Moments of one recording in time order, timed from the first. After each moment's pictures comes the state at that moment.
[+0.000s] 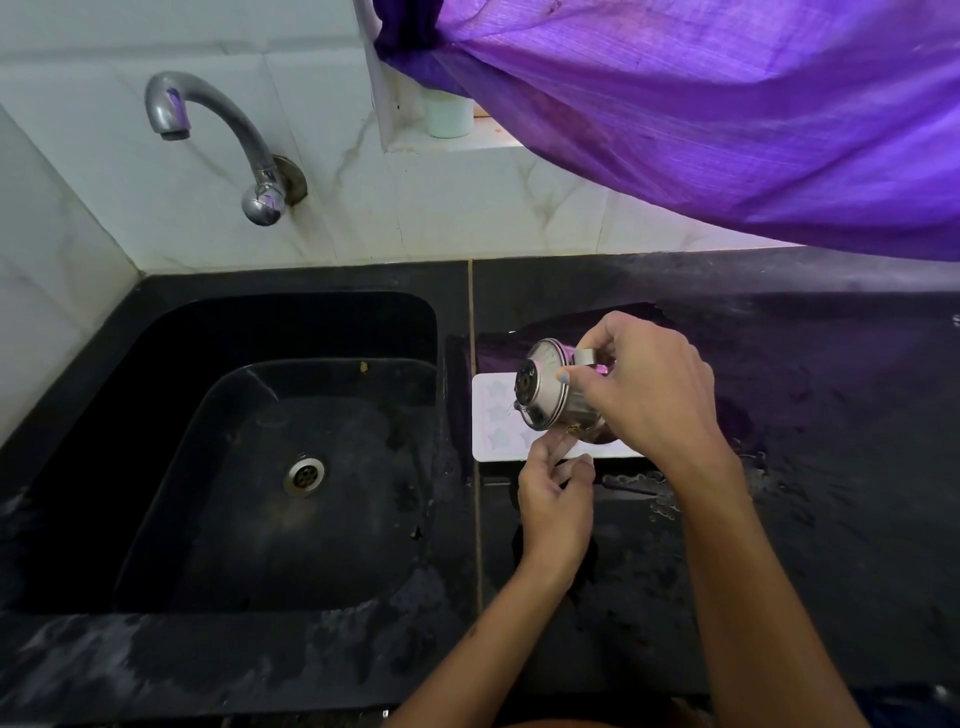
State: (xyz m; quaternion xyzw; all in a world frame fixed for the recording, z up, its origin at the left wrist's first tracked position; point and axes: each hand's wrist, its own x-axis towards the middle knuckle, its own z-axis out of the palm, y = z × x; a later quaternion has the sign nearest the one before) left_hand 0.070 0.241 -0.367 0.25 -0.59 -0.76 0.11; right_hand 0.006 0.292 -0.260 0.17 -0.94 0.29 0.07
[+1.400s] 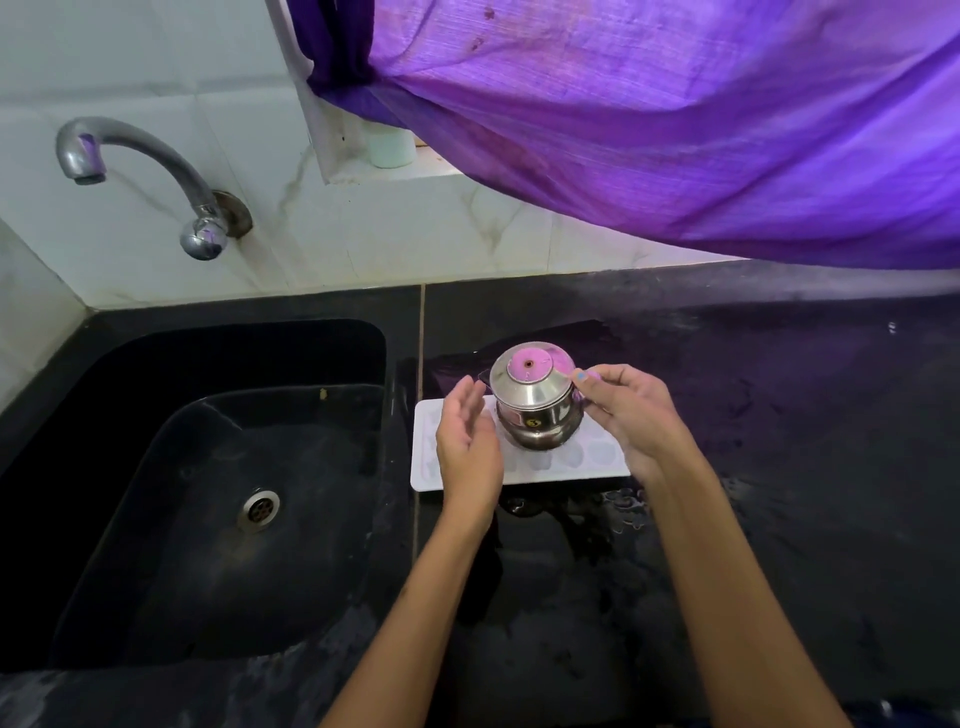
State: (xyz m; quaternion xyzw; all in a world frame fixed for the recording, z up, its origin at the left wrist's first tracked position) left_hand 0.014 0.222 -0.348 0.24 -0.63 -0.70 0.22; right_hand -0.061 0.351 -0.322 -0.04 -0.66 0.74 -0.16
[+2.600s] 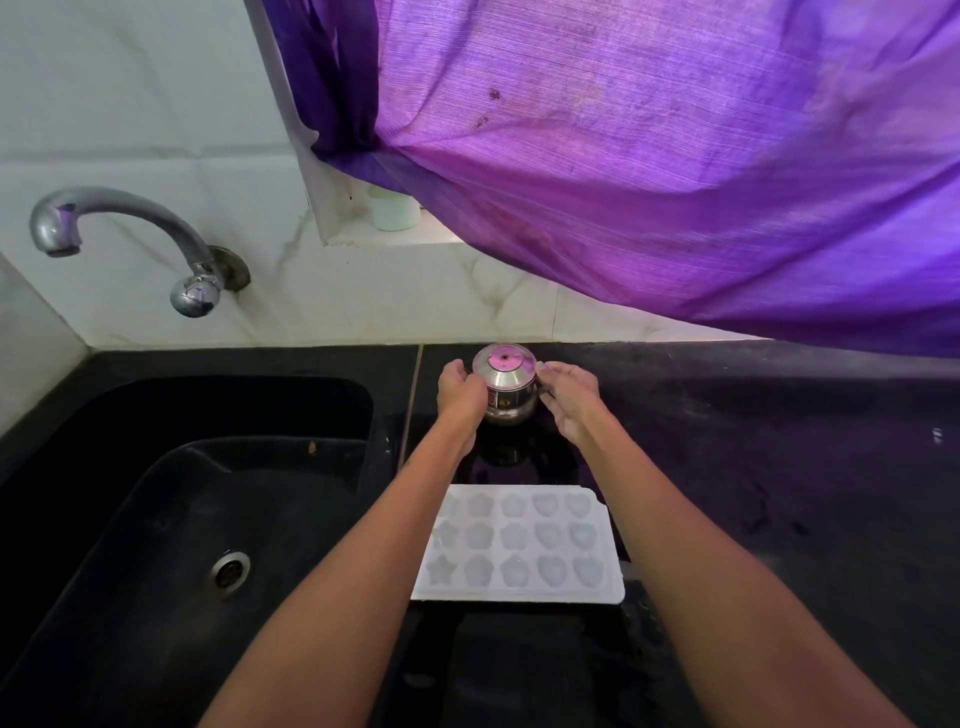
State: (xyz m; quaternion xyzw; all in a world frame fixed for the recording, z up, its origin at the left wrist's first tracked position) left_hand -0.166 0.170 -0.332 0.36 -0.66 -0.65 0.11; right_hand -0.234 0.274 -0.353 -0.09 -0.59 0.77 -0.20
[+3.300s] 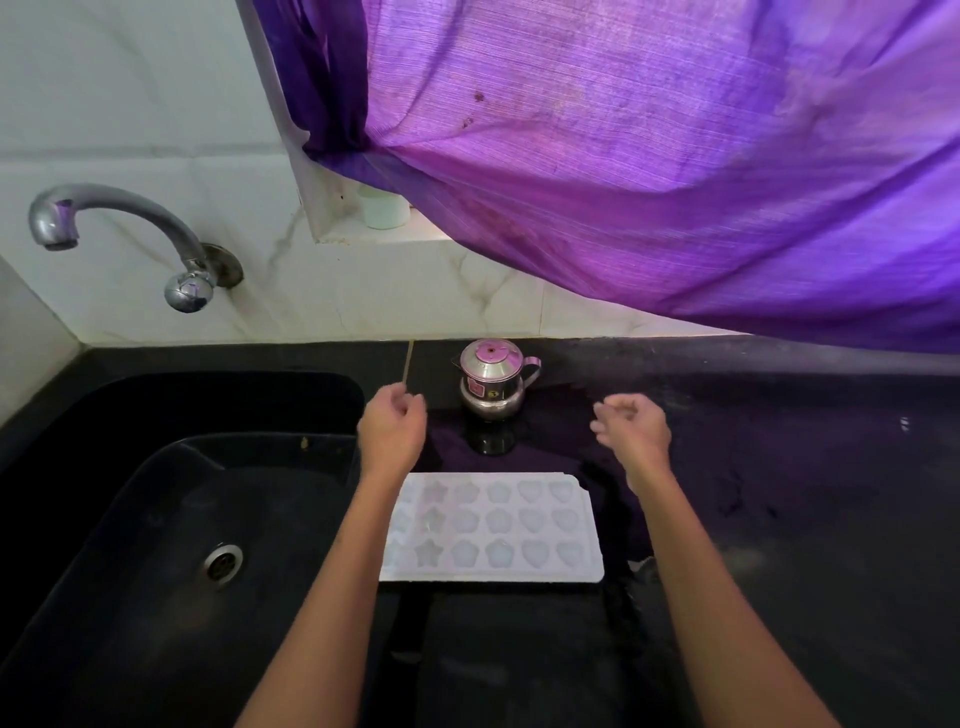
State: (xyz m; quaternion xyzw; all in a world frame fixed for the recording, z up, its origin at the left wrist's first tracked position) left_hand -0.081 0.150 -0.331 0.36 -0.77 -0.50 0.19; right_hand -0.193 0.369 -0.367 -0.09 -0.77 0.63 -0.04
